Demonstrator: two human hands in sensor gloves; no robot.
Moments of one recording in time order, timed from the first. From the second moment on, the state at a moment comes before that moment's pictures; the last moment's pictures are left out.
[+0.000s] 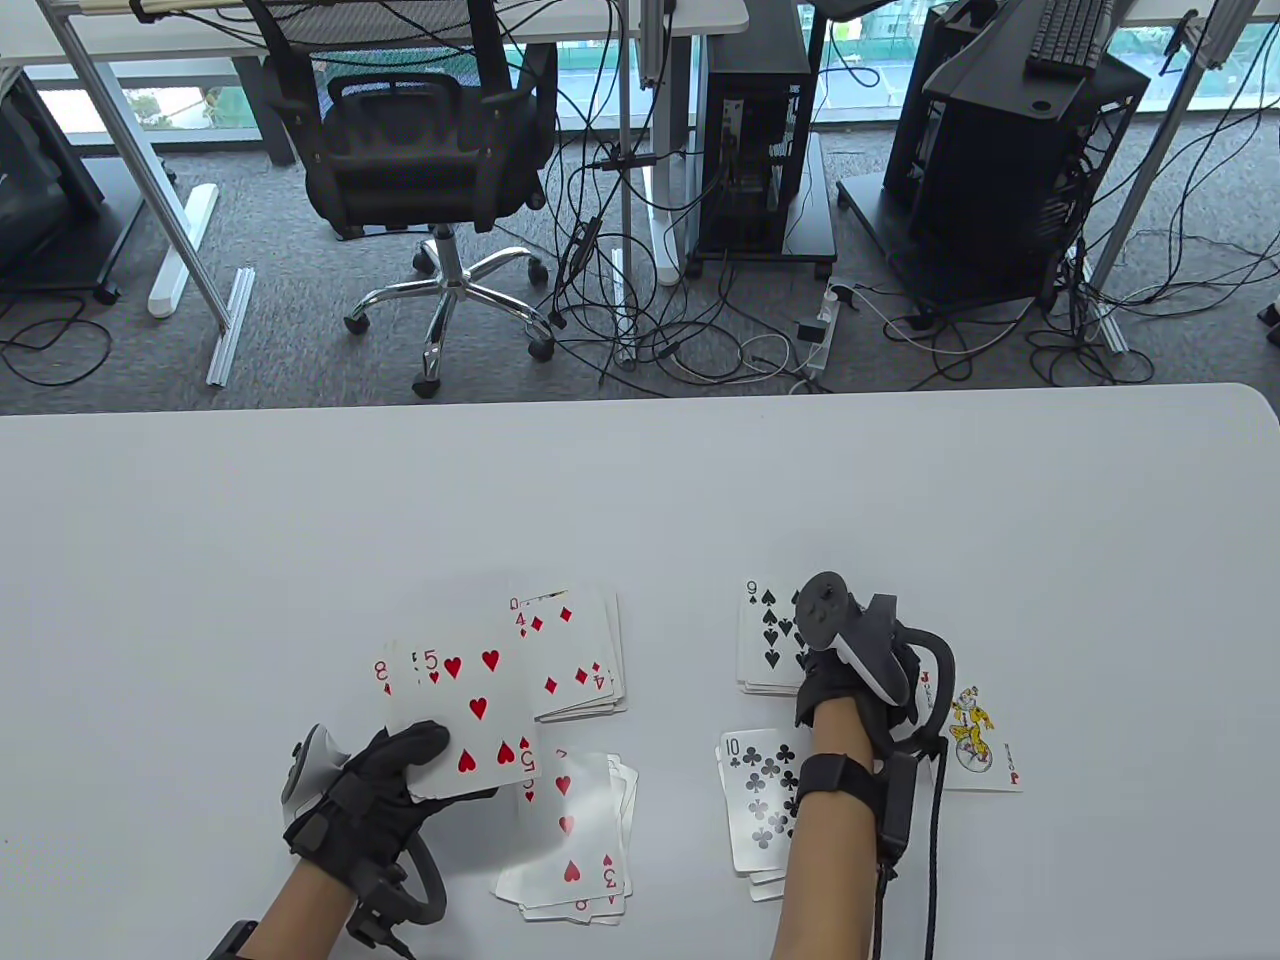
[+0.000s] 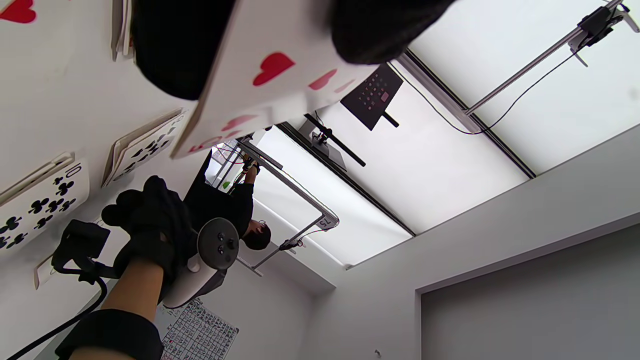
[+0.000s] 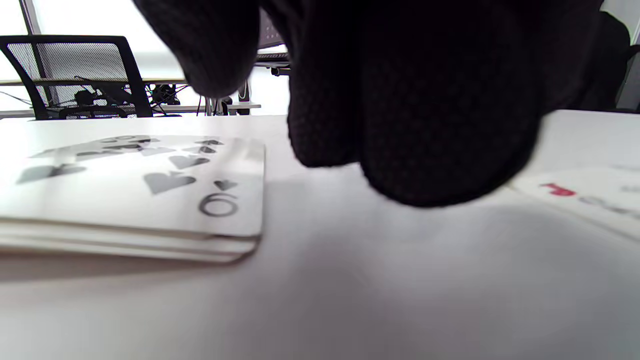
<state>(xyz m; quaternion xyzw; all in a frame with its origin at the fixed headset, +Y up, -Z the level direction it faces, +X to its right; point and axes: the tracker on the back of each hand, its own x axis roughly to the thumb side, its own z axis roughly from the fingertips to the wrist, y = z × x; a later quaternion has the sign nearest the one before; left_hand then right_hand) -0.258 -0.787 -0.263 -0.22 -0.11 0.87 0.43 0.164 -0.750 -0.380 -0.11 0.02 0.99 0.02</state>
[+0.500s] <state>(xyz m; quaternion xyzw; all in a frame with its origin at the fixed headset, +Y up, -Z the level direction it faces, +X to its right) -0.257 -0.789 -0.263 -0.23 -0.10 0.87 0.42 0.044 -0.701 -0.334 0.16 -0.06 0.93 0.33</state>
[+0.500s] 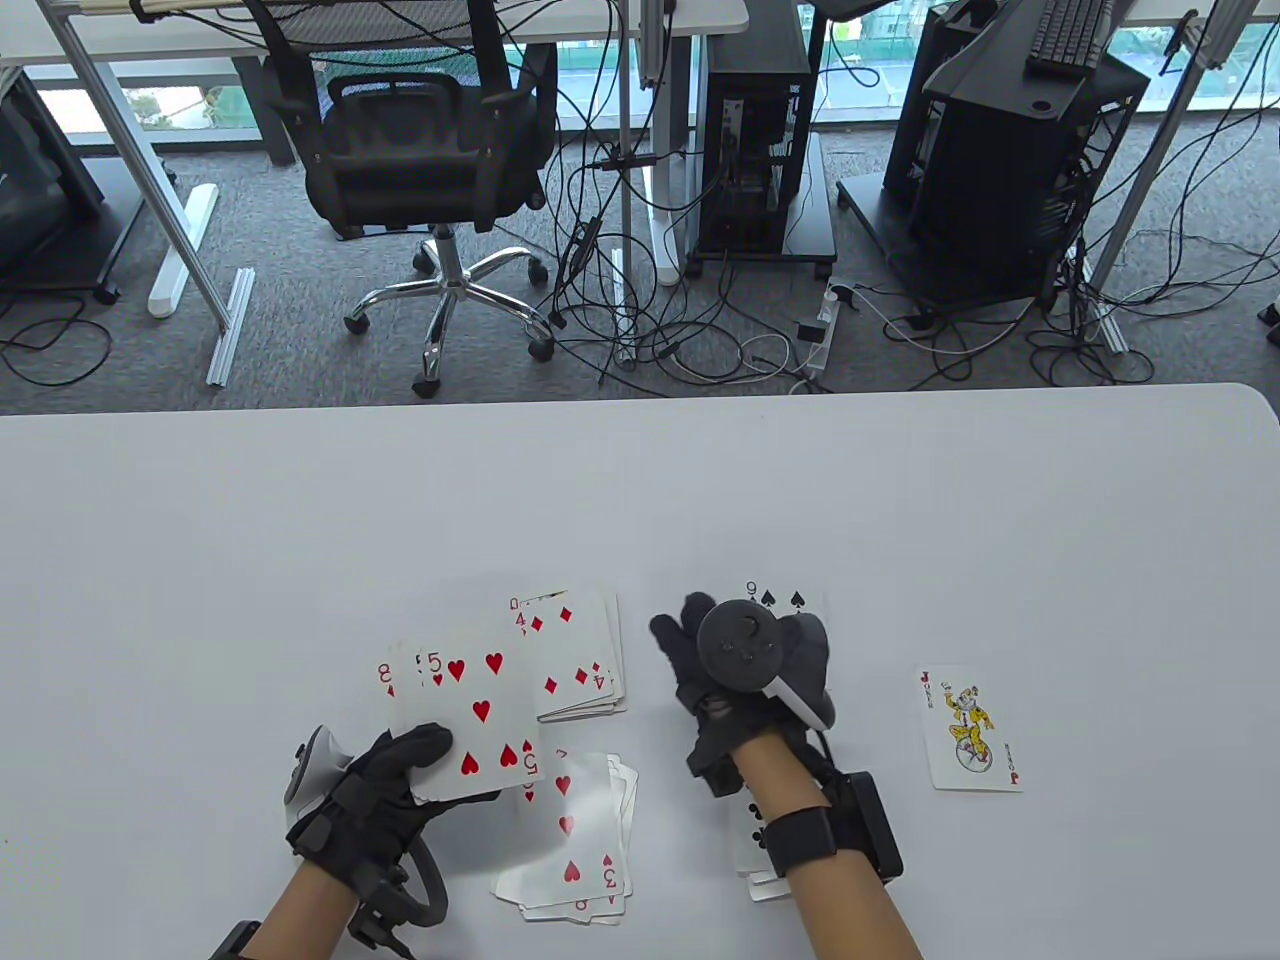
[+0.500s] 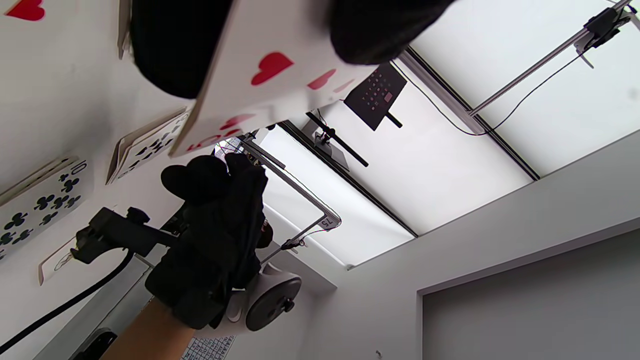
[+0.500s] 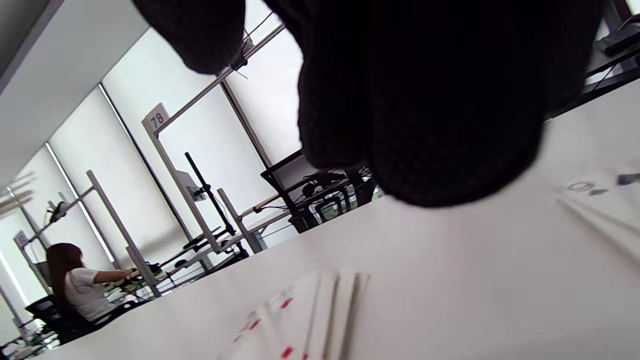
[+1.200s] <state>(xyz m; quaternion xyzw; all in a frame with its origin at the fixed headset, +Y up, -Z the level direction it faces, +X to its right) -0.254 -0.790 -0.262 -0.24 -0.12 0.87 0.42 -0.030 -0.726 -0.284 0.22 -0.01 0.85 0.48</state>
